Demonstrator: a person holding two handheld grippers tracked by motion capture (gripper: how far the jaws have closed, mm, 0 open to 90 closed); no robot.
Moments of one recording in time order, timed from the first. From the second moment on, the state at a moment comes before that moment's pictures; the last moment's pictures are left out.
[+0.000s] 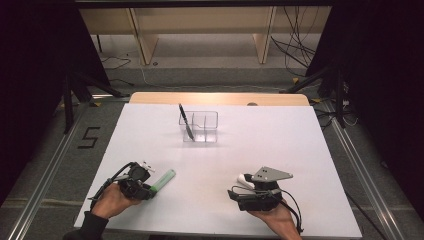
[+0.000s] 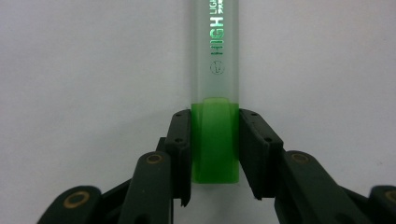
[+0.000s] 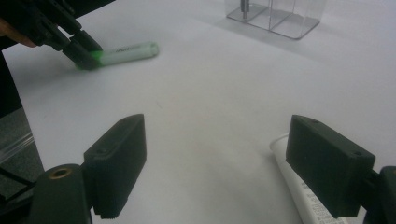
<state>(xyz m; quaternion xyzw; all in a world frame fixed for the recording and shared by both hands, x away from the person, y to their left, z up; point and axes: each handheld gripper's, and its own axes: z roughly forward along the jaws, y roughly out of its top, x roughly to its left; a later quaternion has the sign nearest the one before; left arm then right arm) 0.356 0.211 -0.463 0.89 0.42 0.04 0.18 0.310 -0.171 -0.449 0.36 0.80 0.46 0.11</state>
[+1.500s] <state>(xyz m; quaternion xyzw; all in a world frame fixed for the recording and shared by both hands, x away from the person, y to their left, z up) 0.380 0.109 -0.426 0.92 0.30 -0.06 0.25 0.298 -0.141 -0.429 0.26 0.83 0.44 0.21</state>
